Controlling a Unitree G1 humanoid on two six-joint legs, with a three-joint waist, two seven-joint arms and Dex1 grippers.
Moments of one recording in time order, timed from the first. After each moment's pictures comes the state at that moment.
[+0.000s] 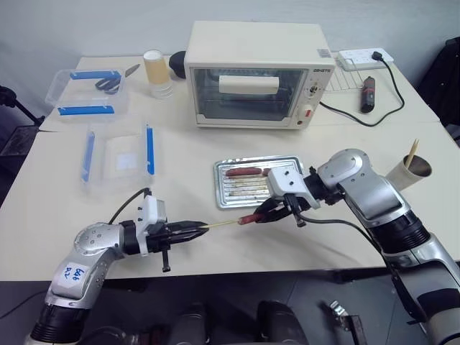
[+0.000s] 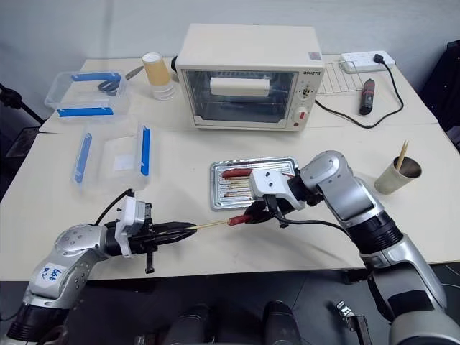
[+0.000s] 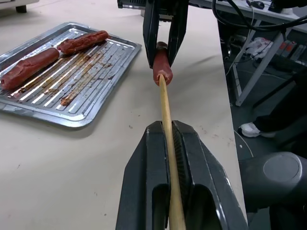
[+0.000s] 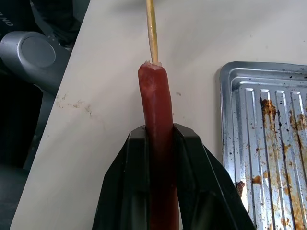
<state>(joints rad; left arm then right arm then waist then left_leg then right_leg) -0.10 0.63 0.02 -0.26 -0.50 0.29 -1.05 -0.80 -0.65 0.39 0.01 0.13 0.42 1.50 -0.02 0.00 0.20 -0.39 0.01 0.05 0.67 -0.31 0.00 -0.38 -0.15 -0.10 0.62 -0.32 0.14</state>
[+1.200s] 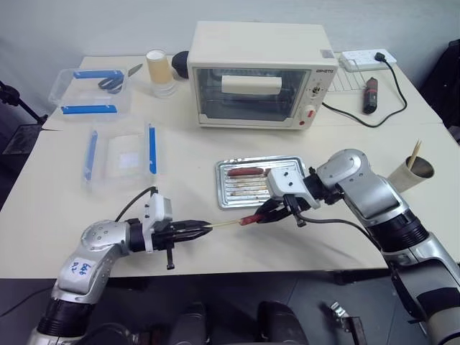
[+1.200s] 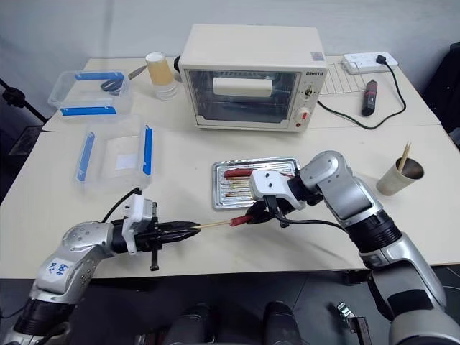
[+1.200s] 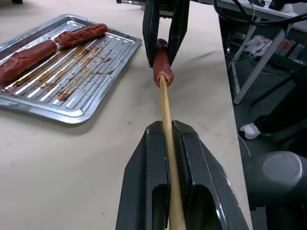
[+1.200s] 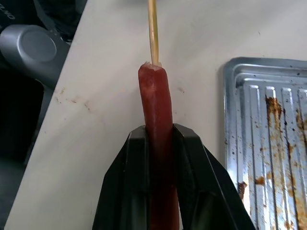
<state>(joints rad) -0.15 0.60 -0.02 -0.22 -0.47 0.32 -1.04 -0.81 -0.65 0.41 0.04 0.11 0.39 1.51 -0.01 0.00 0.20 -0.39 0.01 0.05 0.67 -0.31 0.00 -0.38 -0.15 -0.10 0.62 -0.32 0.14</state>
